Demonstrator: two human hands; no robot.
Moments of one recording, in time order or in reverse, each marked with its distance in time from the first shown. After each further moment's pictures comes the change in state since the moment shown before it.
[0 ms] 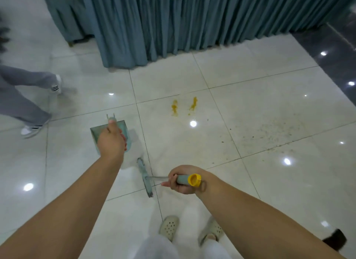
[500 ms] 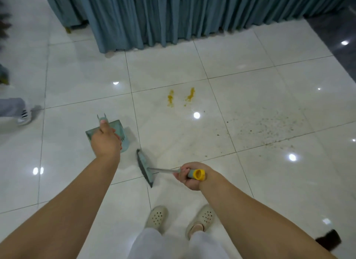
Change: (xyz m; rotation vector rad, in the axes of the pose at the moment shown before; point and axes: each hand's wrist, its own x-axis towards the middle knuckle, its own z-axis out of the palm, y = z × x) left_hand -0.065 -0.020 0.077 0.002 0.140 -0.064; right_hand -0.012 -0.040 -0.130 0.301 0.048 -0.043
